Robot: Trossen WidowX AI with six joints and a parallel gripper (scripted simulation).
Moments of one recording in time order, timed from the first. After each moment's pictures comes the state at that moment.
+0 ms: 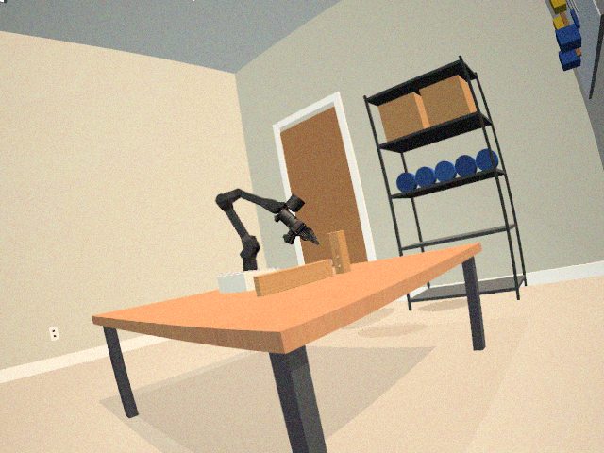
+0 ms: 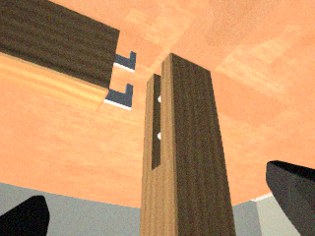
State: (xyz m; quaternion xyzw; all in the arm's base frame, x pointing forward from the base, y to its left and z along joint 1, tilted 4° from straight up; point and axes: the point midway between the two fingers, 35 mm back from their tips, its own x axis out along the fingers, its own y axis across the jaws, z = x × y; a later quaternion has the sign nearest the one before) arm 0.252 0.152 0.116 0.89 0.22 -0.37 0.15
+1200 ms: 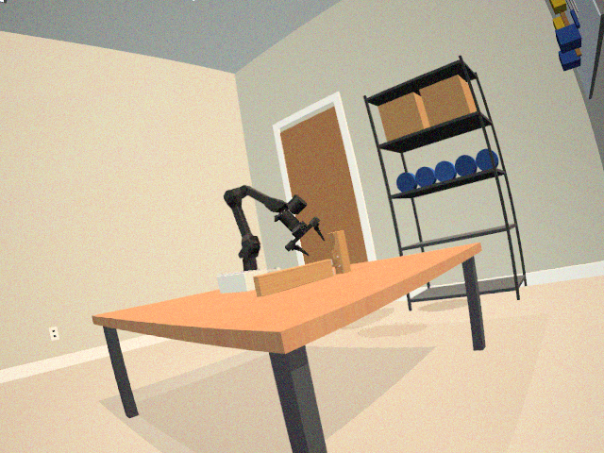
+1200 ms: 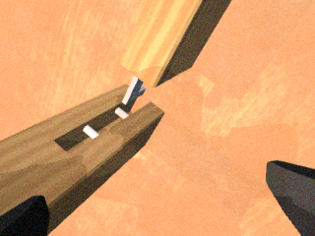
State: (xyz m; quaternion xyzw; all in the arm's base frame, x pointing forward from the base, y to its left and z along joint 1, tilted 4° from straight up) arm 0.267 0.137 0.095 0.52 0.53 -0.07 0.66
